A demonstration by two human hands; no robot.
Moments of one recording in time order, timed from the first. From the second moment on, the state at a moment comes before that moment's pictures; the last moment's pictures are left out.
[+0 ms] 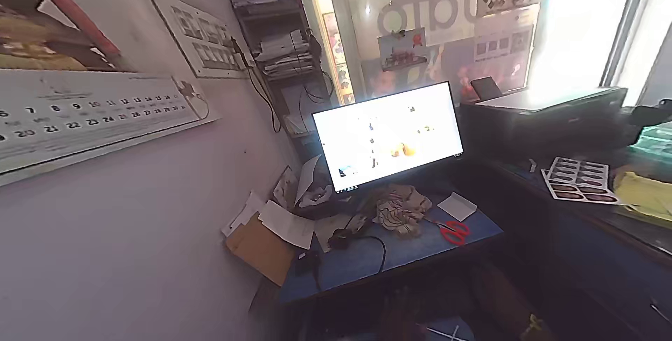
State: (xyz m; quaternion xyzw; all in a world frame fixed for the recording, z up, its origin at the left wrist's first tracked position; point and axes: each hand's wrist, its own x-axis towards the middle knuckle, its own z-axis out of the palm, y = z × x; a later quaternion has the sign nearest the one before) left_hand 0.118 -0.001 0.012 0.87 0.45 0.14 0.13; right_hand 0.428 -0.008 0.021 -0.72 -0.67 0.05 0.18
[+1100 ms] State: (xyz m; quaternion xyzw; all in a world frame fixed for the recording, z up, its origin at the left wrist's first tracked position) left_hand 0.115 -0.001 -0.002 0.87 0.44 0.18 0.12; right_hand 0.432 -0.003 0.010 -0.72 -0.66 0.01 0.22
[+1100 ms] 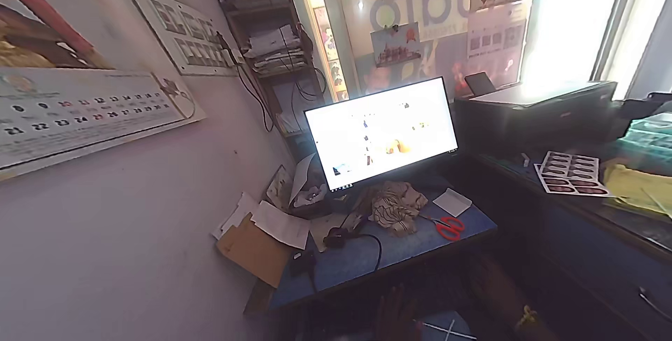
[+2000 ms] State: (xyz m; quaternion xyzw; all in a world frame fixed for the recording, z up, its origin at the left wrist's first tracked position) left_hand 0.150 0.018 0.045 0.86 0.47 0.15 0.13; right_hand 0.426 -0.007 0.036 -0.74 -0.64 0.07 0.19
